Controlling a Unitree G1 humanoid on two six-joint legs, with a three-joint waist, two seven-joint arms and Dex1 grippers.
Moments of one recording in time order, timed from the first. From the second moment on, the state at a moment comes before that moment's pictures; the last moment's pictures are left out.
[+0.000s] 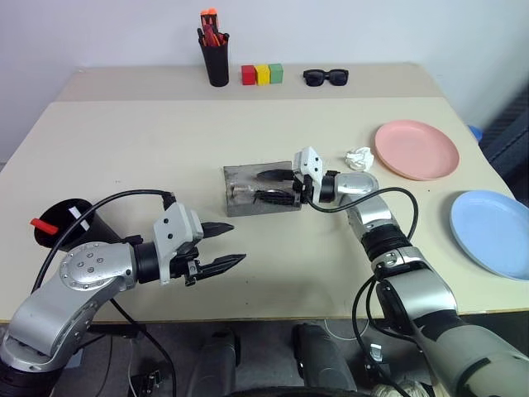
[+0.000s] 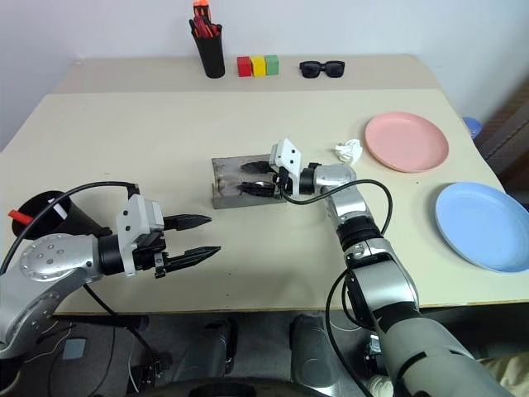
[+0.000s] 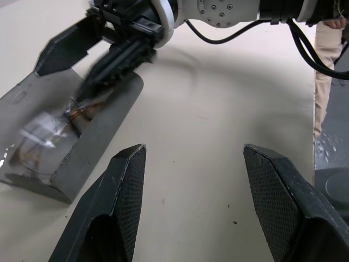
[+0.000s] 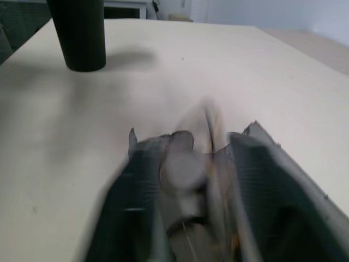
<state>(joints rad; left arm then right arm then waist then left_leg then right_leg) -0.03 0.81 0.08 -0.71 -0.60 0.63 -0.79 -0.87 -0.24 0.12 0.81 0.16 -0.23 1.22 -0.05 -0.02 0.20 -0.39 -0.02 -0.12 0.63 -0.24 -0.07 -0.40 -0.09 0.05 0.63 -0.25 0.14</state>
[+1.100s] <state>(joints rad) -1.11 0.52 -0.37 0.59 -0.10 0.51 -0.65 0.01 -0.57 -0.17 -0.26 0.40 0.33 0.86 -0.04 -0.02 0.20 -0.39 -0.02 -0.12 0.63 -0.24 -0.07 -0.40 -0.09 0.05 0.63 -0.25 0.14</state>
